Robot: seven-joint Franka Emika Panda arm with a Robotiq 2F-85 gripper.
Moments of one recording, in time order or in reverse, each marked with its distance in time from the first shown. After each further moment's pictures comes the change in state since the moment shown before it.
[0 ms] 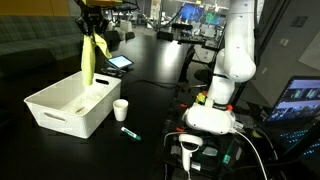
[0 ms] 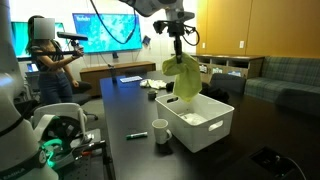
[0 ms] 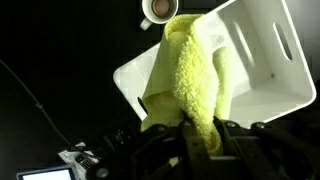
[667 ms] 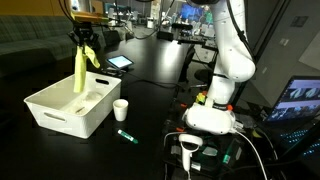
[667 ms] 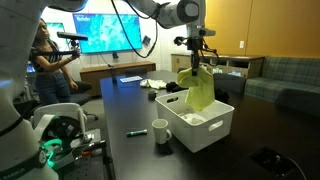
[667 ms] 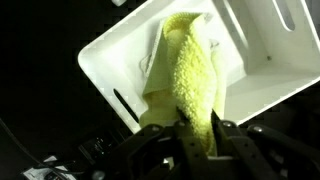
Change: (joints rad) arm -0.026 0.273 -0.068 0.233 0.117 0.044 -0.088
